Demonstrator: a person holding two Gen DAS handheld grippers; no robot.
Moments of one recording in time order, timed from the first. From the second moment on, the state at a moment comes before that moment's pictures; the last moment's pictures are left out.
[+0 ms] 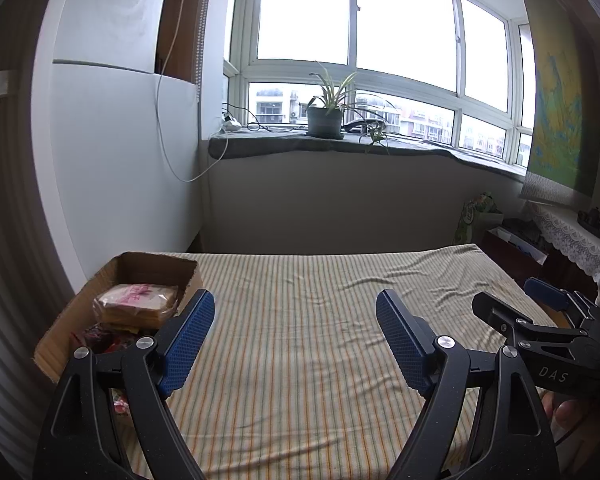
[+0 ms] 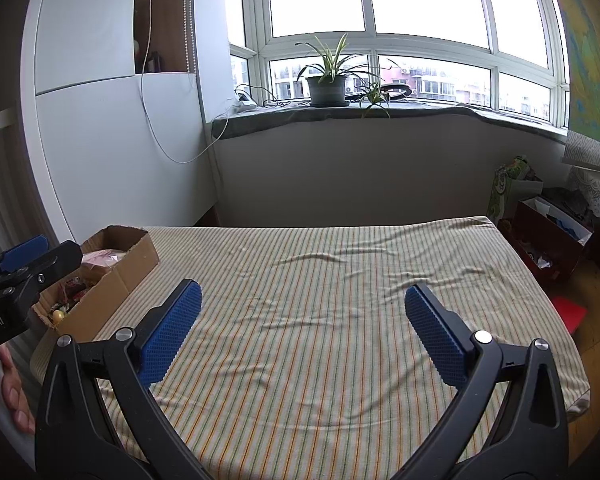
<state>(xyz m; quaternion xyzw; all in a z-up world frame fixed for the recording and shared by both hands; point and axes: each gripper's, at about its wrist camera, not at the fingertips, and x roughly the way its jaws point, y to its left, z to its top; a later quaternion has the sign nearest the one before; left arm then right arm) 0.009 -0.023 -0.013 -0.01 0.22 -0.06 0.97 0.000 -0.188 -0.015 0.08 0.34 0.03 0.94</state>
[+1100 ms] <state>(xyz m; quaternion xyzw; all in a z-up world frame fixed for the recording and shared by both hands) 0.009 -0.025 -0.011 -0.01 0.23 -0.06 0.97 0.000 -0.187 -0.016 0.08 0.34 0.04 0.94</state>
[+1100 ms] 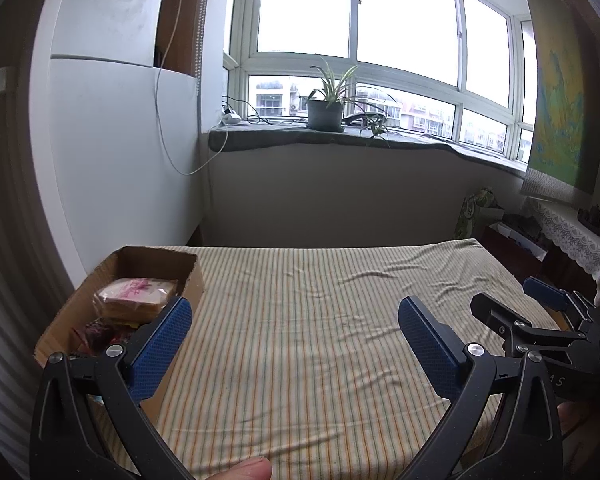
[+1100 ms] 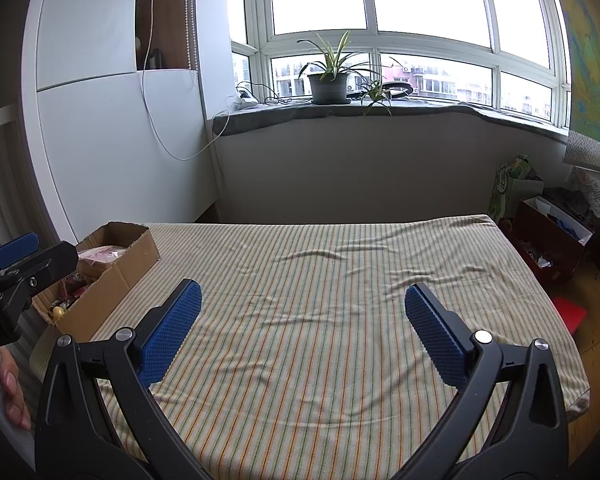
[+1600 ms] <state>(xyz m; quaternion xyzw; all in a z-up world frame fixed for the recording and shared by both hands) 0.008 -0.025 -0.013 -0.01 0.23 -0.07 0.97 -0.001 -0.186 -0.017 0.08 0.34 0.04 0.93</state>
